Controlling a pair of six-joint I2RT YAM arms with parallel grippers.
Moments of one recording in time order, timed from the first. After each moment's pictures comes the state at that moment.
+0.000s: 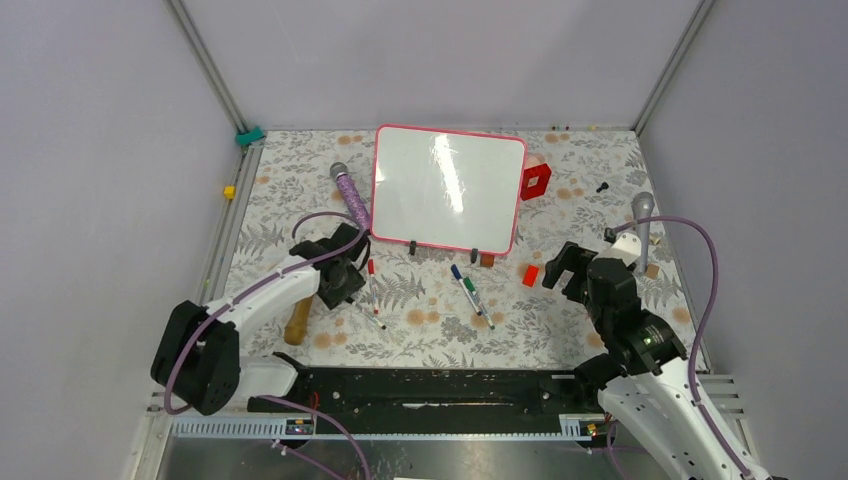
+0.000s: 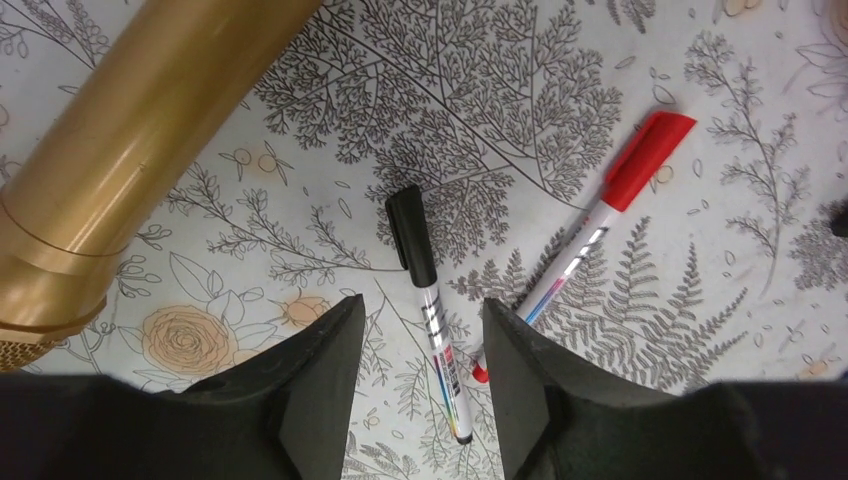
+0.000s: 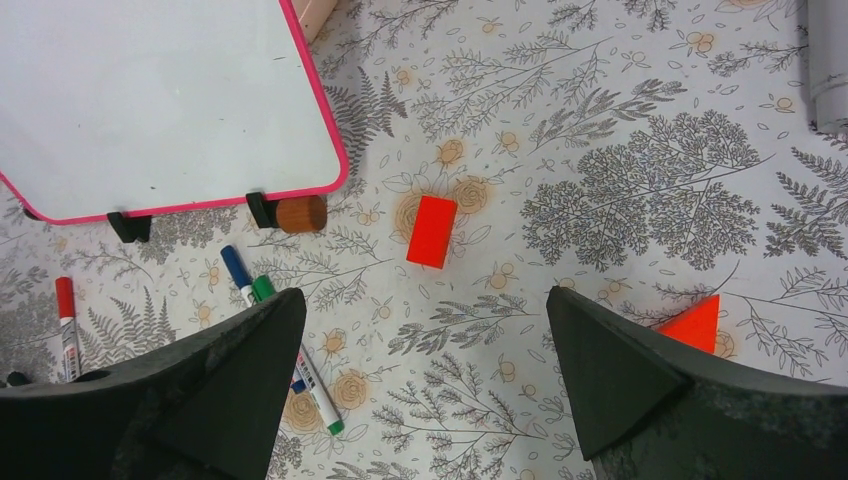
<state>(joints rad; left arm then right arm) -0.51 1.27 0.76 -0.80 -0.32 -1.19 0.46 0.50 0.61 -0.67 0.41 0.57</state>
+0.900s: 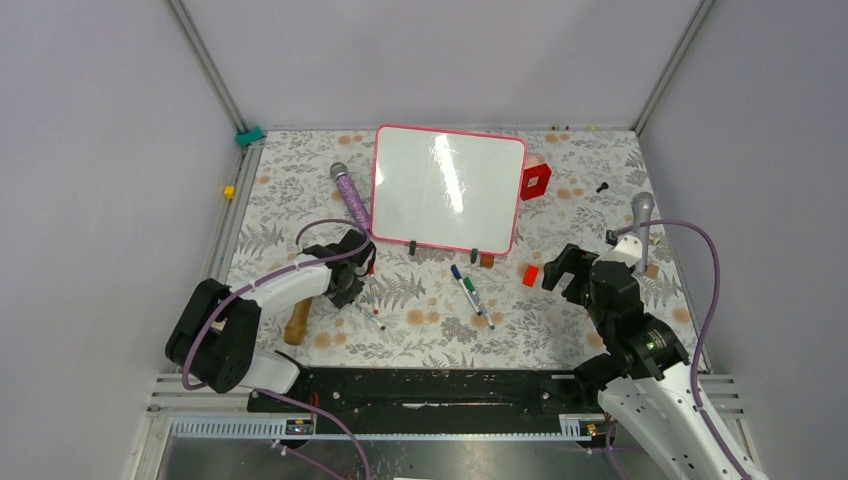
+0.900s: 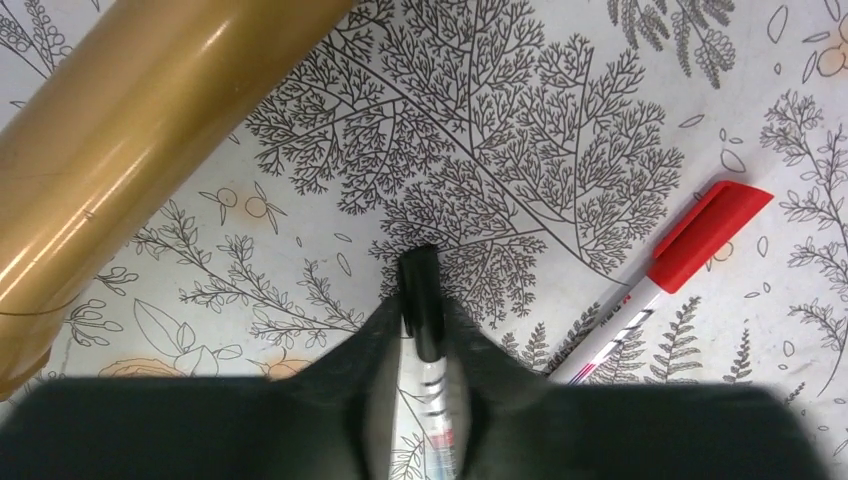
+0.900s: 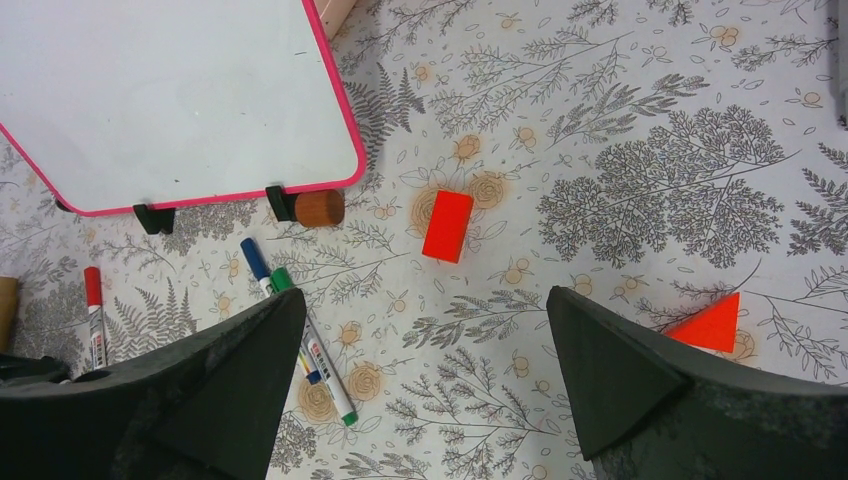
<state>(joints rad) -0.51 1.41 0.71 -0.68 -0.38 -1.25 0.46 0.46 0.61 -0.68 0.37 0.58</state>
